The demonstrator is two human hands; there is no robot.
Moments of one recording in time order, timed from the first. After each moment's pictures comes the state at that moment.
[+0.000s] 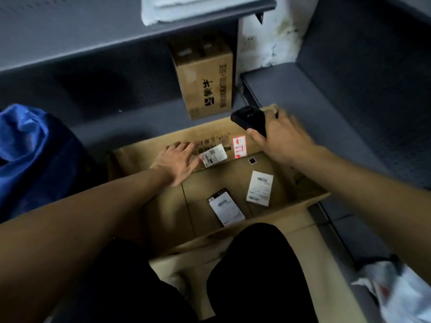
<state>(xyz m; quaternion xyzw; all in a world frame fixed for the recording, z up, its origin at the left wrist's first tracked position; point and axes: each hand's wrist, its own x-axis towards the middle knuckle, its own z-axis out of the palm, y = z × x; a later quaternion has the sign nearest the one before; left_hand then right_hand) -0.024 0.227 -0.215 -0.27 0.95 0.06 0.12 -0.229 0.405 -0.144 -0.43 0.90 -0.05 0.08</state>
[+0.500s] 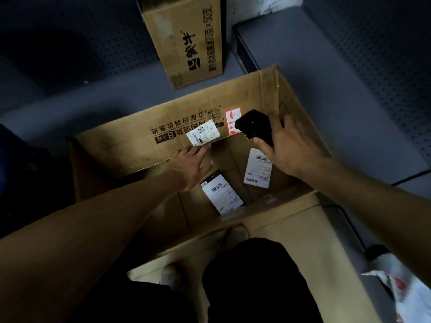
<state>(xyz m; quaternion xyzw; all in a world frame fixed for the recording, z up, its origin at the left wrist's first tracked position) -0.071 0.237 -0.349 -0.22 0.95 0.12 0.18 -0.262 0.419 -0.265 -0.41 0.90 -0.03 0.16</state>
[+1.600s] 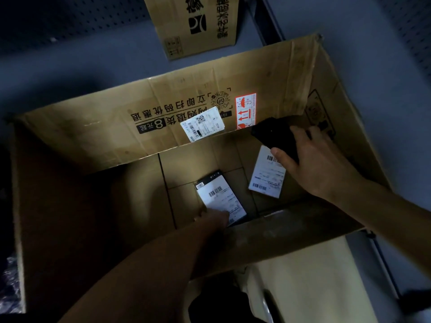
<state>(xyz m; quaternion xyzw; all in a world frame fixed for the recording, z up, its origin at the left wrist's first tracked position) -0.087 0.329 -0.590 -0.61 0.54 0.45 0.36 -0.303 0.401 -0.365 -0.40 0.89 -0.02 0.22</state>
